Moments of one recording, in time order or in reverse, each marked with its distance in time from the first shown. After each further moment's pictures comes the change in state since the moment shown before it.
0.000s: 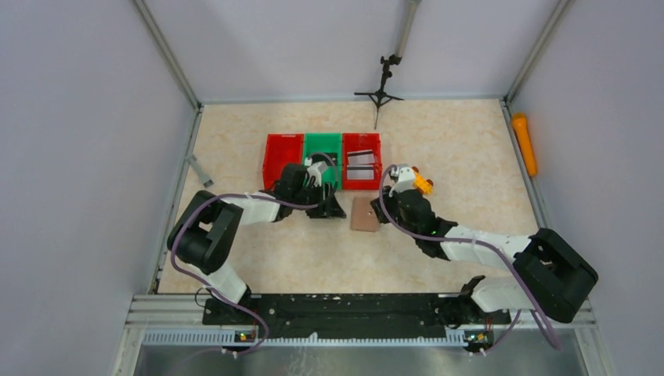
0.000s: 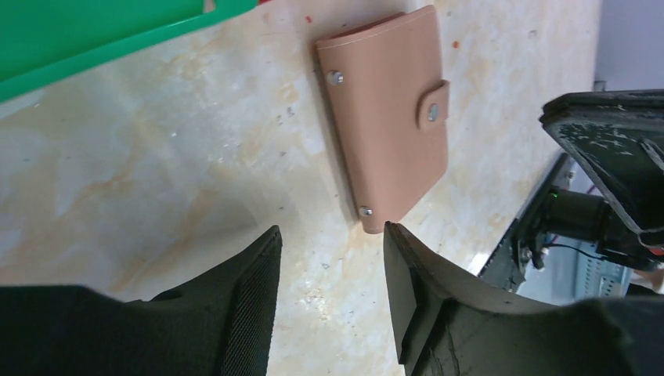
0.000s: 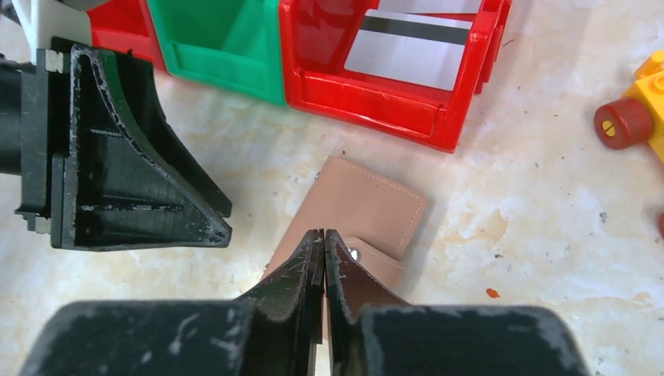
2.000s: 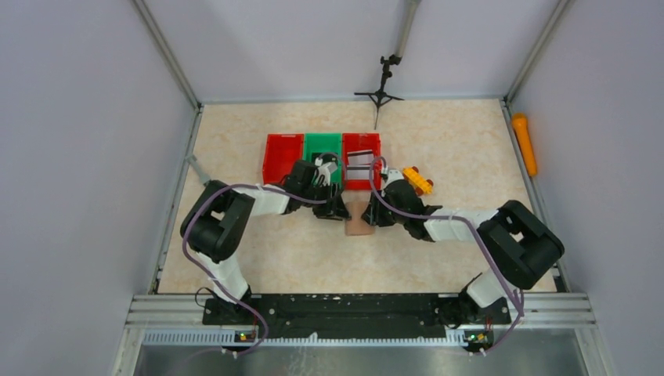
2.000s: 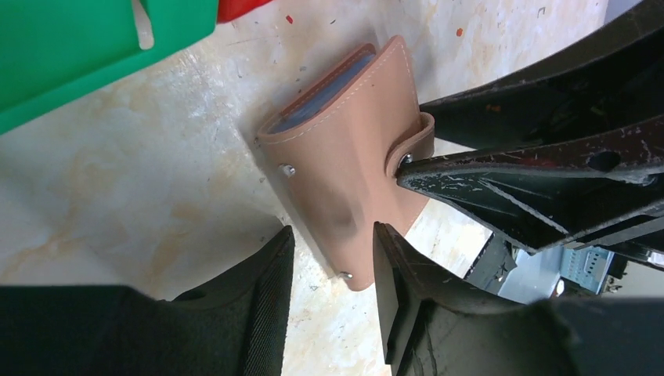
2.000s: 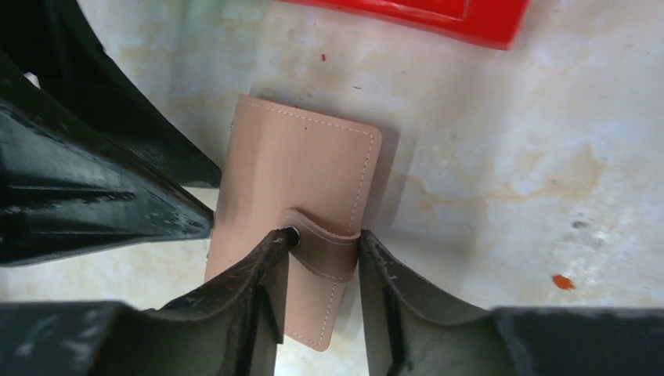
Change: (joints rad) left arm -0.023 0.113 0.105 -0.048 0.067 -0.003; right arm -0.097 0.243 0.118 -0.175 -0.243 0.129
